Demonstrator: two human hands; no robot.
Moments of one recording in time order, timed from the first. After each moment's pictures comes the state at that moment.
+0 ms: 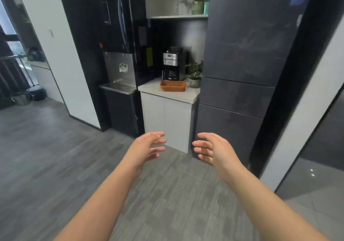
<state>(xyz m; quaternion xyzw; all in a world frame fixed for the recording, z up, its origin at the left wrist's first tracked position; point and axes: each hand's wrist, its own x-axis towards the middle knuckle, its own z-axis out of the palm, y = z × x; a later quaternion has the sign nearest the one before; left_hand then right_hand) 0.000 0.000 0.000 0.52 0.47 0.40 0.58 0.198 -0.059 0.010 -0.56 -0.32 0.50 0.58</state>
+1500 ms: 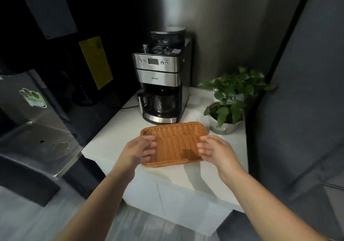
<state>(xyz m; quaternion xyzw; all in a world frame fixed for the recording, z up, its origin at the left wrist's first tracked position) 0.217 1.126 -0.080 0.53 0.54 0.29 0.58 0.421 1.045 -0.095 -0.66 -0.20 0.44 0.57</state>
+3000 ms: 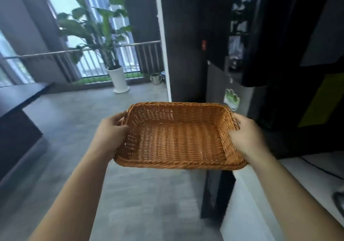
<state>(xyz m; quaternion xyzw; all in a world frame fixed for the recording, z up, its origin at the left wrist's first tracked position) -0.136 1.066 0.042 0.20 0.75 0.60 0.18 0.084 1.254 0.013 -0.47 -0.76 0.35 0.29</state>
